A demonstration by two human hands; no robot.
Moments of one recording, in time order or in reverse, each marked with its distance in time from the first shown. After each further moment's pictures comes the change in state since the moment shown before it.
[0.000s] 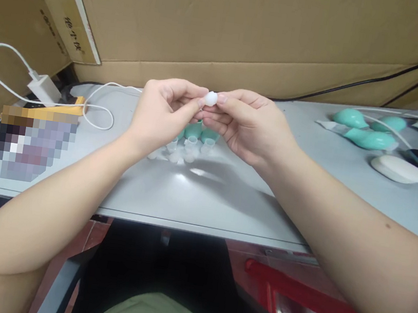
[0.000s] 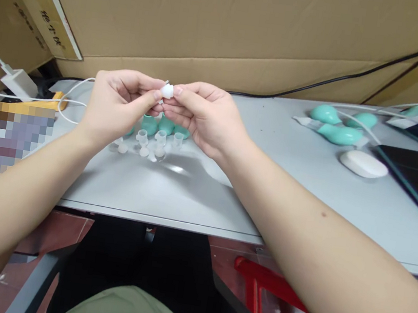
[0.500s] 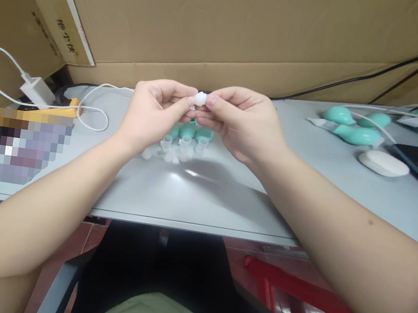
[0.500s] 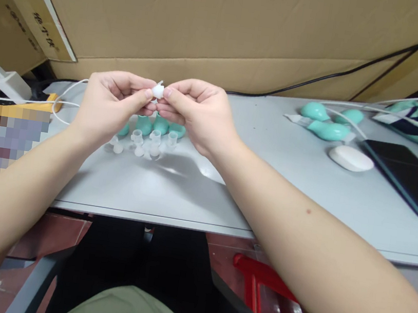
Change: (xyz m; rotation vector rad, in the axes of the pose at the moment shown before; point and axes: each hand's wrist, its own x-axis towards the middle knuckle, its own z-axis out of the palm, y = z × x) left_hand 0.003 -0.010 -0.007 -0.025 0.003 0.025; right_hand -0.003 0.002 0.003 -0.068 0.036 -0.120
